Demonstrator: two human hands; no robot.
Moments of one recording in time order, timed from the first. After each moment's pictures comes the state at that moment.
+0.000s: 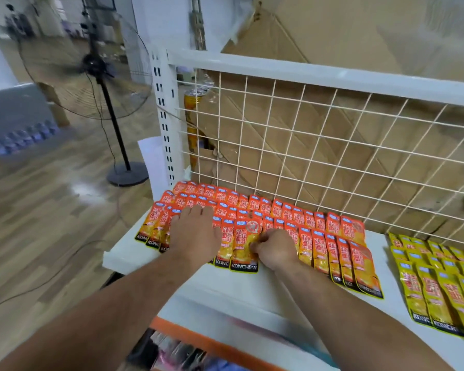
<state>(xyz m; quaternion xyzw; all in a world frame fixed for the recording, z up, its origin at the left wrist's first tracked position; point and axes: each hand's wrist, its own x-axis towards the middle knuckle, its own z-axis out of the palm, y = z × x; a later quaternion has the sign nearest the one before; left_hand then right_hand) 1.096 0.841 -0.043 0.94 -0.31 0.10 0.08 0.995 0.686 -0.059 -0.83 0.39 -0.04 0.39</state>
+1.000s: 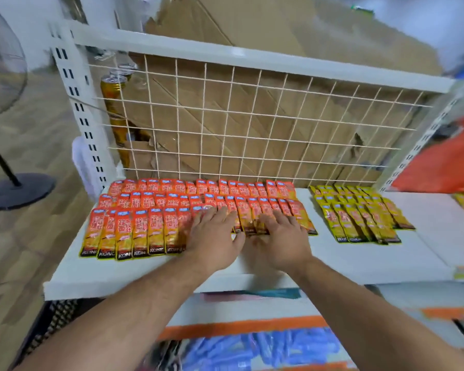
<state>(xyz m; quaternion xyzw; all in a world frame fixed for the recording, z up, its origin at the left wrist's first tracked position) 1.034 0.799 -0.063 0.82 -0.55 -0.01 0.14 0.886 0.710 -0.032 -0.89 0.45 -0.02 0.07</state>
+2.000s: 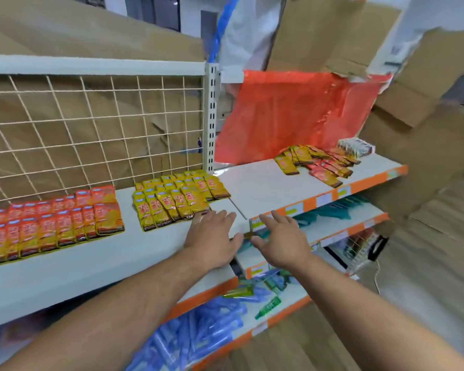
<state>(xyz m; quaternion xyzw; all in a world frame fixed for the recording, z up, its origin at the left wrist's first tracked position) 0.623 0.621 -0.020 0.69 -0.72 -0.03 0.11 0.444 0.582 -0.018 -0.79 0.60 -0.06 0.09</state>
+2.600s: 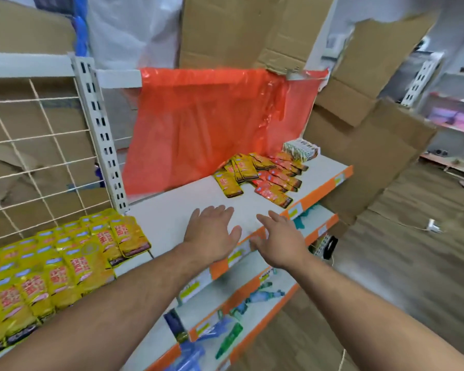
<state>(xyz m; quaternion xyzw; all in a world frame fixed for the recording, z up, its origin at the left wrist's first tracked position) 0.503 0.381 -0.029 0.61 -0.78 -0.03 0.12 0.324 0.403 -0.010 -0.72 0.68 -0.07 0.10</state>
